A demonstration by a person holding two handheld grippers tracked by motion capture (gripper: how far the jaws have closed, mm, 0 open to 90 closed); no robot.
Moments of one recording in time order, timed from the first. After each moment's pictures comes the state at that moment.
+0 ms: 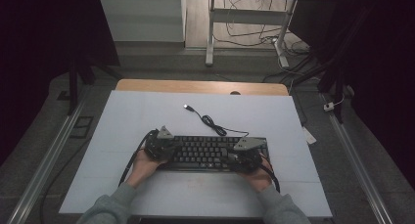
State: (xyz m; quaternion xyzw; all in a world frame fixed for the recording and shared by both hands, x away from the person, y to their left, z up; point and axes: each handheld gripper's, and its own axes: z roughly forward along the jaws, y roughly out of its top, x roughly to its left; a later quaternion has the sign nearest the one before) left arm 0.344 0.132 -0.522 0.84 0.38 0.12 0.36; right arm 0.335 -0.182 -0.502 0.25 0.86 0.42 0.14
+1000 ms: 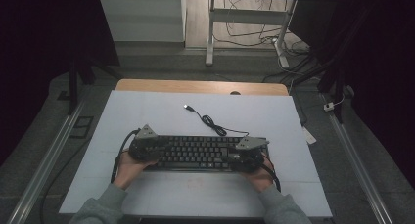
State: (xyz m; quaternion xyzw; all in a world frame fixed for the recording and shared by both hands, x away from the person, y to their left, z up) left arm 0.319 0.172 -0.496 0.80 0.40 0.13 0.42; right arm 0.335 -0.186 -0.499 0.25 0.86 0.43 0.15
